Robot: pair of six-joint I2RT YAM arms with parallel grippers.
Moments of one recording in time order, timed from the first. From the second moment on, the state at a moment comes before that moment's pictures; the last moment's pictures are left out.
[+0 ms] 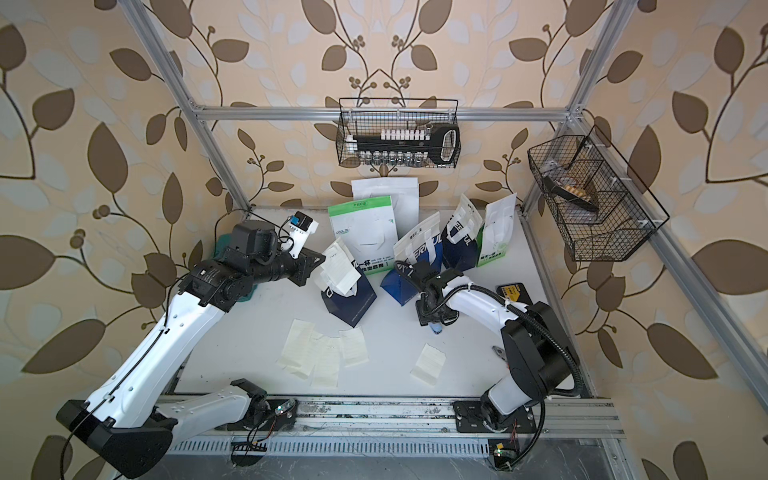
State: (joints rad) left arm -0.39 1.12 1.29 -0.79 0.27 0.00; right arm 0.54 1.58 1.01 -0.86 0.16 0.38
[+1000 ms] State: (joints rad) left arm -0.40 1.11 1.29 -0.80 0.25 0.01; right arm 0.54 1.66 0.98 -0.80 0.19 0.35
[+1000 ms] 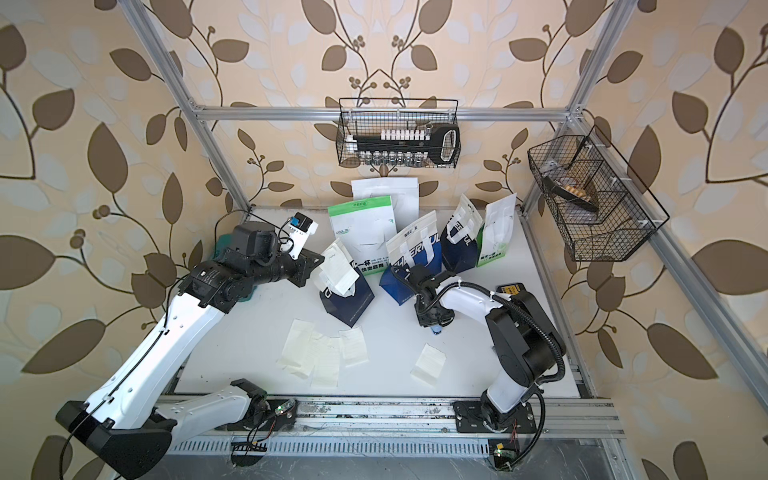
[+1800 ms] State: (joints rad) left arm -0.40 1.11 1.29 -0.80 0.27 0.01; right arm 0.65 1.11 0.91 -0.81 0.26 0.42
